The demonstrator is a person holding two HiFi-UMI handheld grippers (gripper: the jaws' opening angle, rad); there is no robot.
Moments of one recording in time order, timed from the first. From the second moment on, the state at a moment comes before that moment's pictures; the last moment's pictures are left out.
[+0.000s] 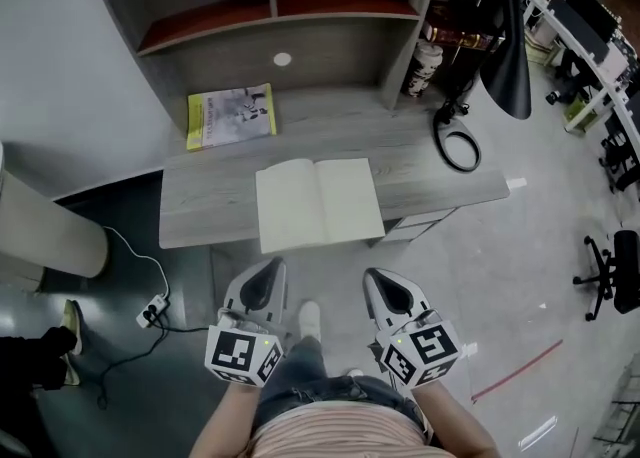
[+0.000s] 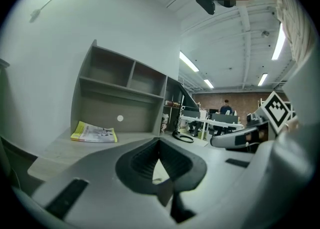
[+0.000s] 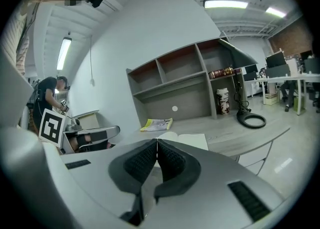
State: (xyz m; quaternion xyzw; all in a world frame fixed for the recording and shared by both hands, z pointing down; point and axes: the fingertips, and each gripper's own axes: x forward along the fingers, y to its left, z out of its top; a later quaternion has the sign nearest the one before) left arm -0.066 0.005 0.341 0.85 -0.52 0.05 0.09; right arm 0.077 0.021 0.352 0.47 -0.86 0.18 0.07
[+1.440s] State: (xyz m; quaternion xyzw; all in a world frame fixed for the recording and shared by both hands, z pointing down) left arm -0.143 -0.068 0.475 0.77 -0.53 0.12 0.33; right arm 0.032 -0.081 0.400 0.48 -0.84 0.23 0.15
